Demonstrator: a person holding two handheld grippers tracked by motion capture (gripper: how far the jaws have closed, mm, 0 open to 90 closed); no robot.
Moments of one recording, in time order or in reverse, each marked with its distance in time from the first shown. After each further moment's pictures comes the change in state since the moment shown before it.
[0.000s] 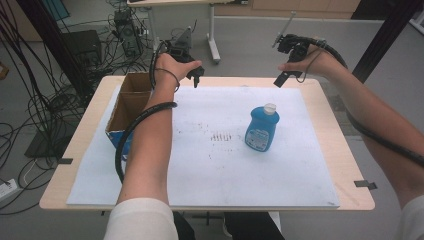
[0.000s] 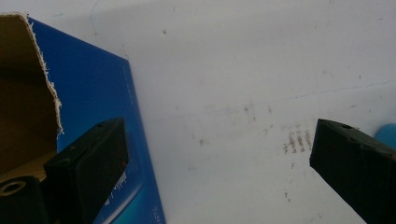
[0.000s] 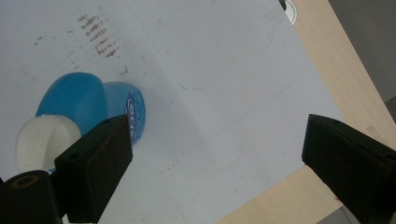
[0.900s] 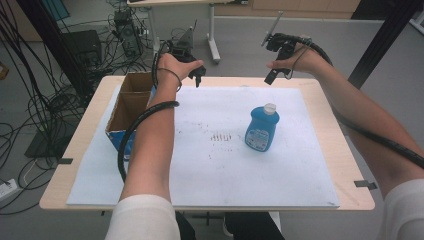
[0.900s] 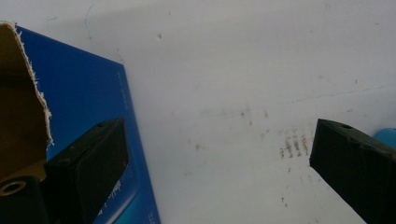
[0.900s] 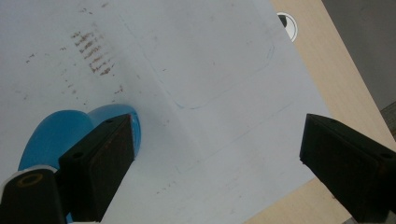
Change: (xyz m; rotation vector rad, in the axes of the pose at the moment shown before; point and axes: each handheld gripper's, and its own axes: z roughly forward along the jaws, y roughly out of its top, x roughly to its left) left arm -0.002 0.006 0.003 -0.003 -0.004 -0.006; right arm -0.003 0.033 0.018 0.016 -0.004 -0.013
